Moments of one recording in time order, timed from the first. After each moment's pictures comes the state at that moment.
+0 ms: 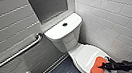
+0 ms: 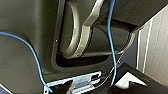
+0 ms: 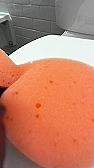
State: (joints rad) left arm 1.54 2.85 -2.17 0.24 0.03 -0.17; right arm -0.55 2.37 -1.72 -0.17 -0.17 0.81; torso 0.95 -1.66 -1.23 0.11
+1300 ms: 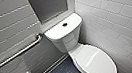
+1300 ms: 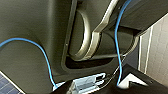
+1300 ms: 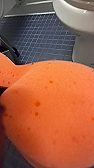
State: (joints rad) left arm 1.53 2.80 -2.11 0.24 0.03 -0.17; right arm -1.12 2.01 -1.58 -0.17 0.06 0.81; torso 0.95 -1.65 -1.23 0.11
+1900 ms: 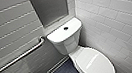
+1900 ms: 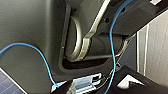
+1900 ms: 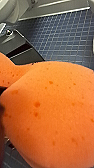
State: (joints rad) left arm 1.51 2.79 -2.11 0.24 0.03 -0.17; right arm -1.39 2.17 -1.71 -0.21 0.27 0.79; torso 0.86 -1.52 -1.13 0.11
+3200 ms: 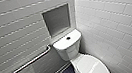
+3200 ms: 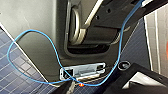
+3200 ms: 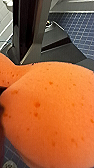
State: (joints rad) left arm 1.54 2.91 -2.36 0.24 0.03 -0.17; right arm -1.61 2.64 -2.27 -0.39 0.37 0.78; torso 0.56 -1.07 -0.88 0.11
